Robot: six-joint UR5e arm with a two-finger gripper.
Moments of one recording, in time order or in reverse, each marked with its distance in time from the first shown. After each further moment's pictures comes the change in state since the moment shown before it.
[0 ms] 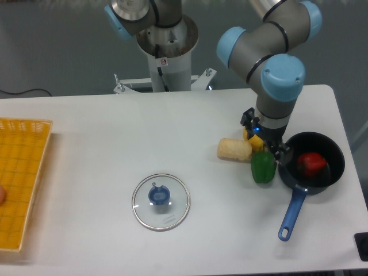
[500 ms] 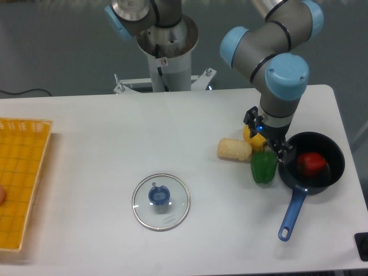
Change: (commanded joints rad) arm 0.078 0.012 -0.008 -0.005 0.002 0.147
